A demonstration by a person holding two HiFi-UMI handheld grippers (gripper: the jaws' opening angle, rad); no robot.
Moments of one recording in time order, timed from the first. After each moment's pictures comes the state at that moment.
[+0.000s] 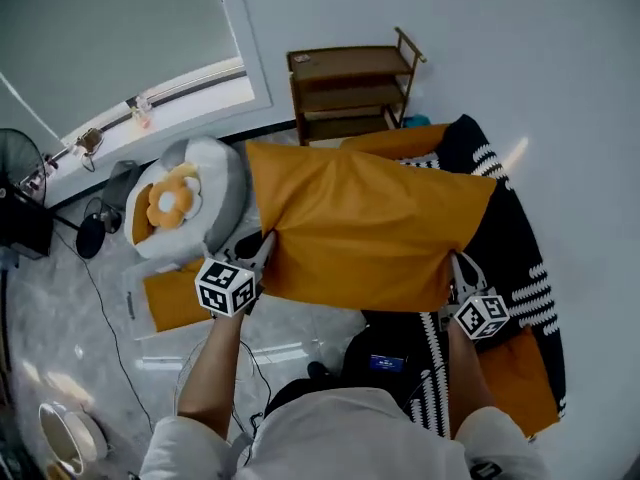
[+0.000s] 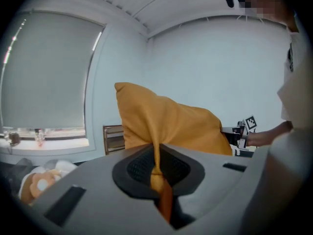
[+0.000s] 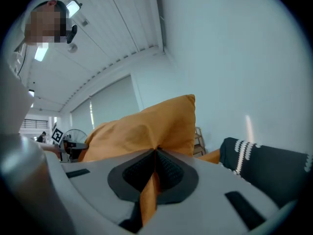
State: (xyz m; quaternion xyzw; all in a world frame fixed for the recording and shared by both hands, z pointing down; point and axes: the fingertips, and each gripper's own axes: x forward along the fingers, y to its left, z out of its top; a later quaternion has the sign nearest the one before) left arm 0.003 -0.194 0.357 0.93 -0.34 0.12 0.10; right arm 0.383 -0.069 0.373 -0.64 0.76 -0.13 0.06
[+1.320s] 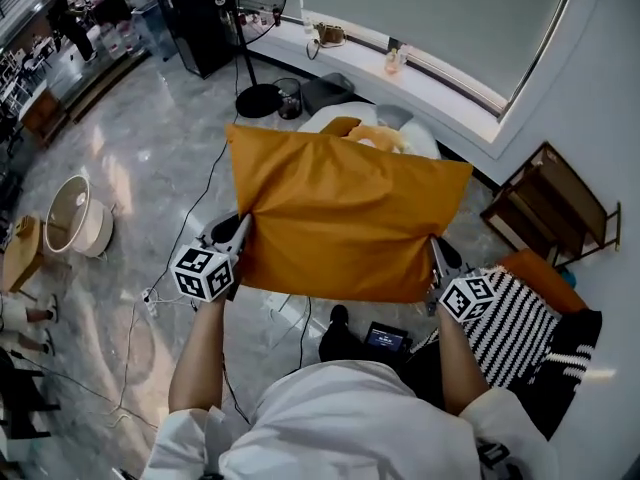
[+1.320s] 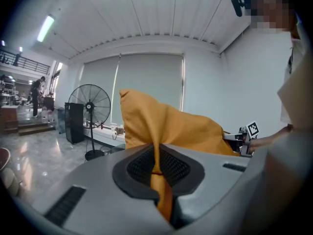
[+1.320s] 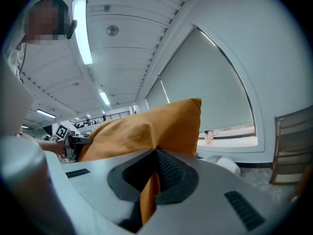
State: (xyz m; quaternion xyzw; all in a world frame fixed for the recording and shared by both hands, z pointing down) left arm -0.566 0.019 0.345 0.67 -0.73 0.04 0.11; right arm -0.233 -0.204 0.380 -0.21 0.97 -0.13 -0.01
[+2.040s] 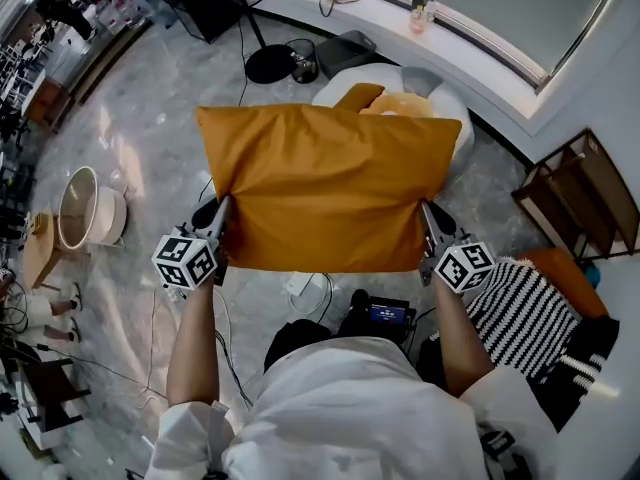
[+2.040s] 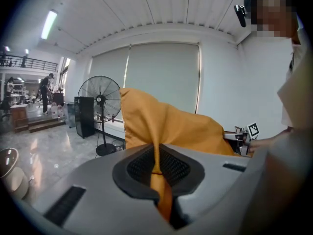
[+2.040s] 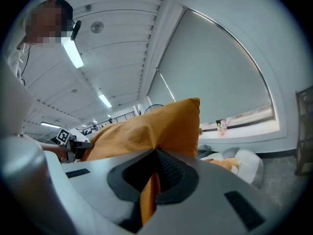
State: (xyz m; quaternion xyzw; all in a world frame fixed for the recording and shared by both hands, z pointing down) left arm -0.704 -0.056 0.372 0.63 -0.76 0.06 0.16; right arm -0.392 -0.306 0.420 -0.15 0.97 -0.19 -0.01
